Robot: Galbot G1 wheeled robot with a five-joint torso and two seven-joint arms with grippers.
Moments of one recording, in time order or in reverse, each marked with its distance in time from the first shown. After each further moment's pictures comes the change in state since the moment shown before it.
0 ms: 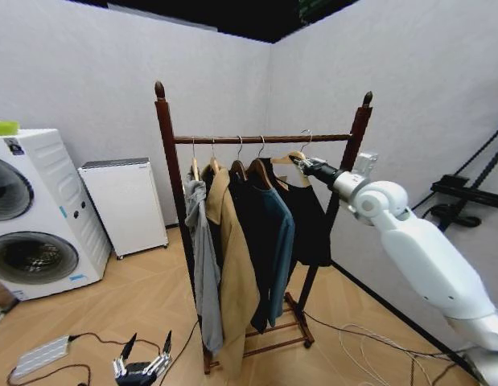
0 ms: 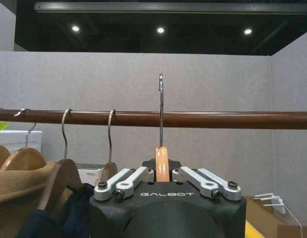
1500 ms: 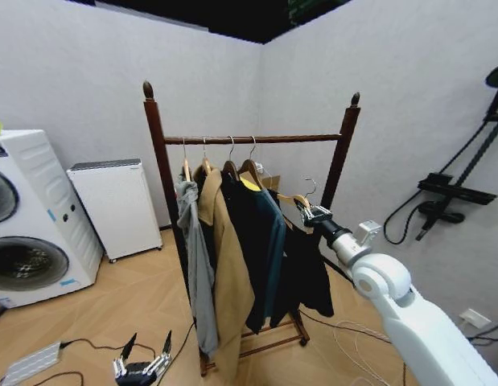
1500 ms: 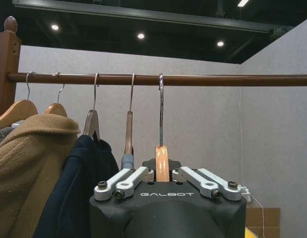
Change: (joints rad) left arm 0.000 0.000 0.000 0.000 0.000 0.000 0.000; right arm -0.657 0.101 0.373 0.437 -0.242 0.053 0.122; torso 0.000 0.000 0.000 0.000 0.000
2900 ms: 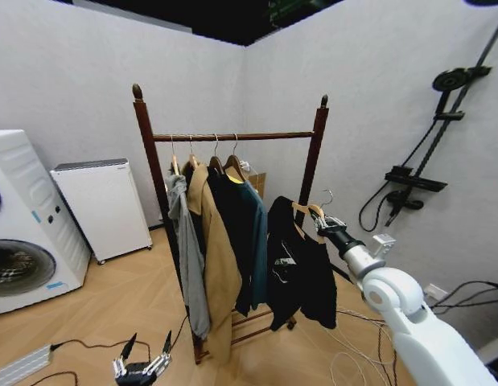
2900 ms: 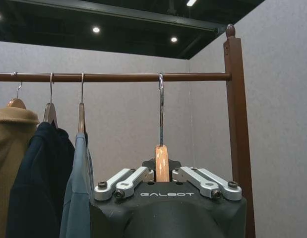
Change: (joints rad) left arm 0.000 0.000 0.000 0.000 0.000 0.000 0.000; right arm -0.166 0.023 0.138 0.009 0.005 0.040 0.002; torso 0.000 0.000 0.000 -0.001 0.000
